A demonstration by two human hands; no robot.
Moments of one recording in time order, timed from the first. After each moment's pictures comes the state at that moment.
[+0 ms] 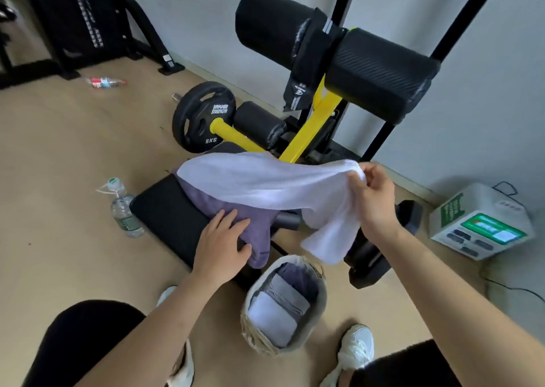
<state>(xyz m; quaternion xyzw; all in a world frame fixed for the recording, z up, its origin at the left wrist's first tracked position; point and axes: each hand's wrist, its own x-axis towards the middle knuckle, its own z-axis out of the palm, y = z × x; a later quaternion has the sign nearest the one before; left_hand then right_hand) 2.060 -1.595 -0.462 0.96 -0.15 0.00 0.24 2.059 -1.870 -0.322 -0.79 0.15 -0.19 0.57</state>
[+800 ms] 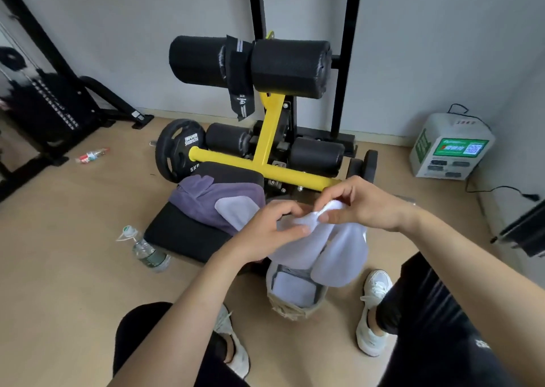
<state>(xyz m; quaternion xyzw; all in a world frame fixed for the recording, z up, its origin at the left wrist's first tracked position) 1.971 -1.660 -0.295 0.78 -0.39 -0.22 0.43 1.890 -1.888 -0.255 -0.82 -0.12 0.05 0.56</state>
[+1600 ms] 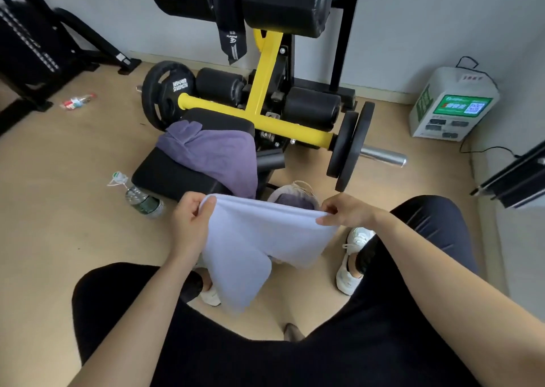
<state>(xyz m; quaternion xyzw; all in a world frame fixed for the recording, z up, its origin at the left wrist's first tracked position) 1.926 -1.563 -0.384 0.82 -0.01 -0.01 0.57 1.858 -1.909 -0.414 -0.89 0.07 0.22 0.39</state>
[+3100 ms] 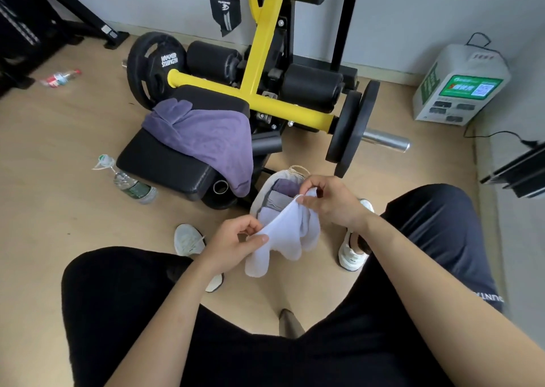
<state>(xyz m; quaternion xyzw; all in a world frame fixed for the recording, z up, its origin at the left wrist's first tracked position) 1.887 -1.593 -0.426 0.80 -0.21 -0.29 0.48 1.852 -1.863 -0.404 -0.84 0.08 0.04 0.54</state>
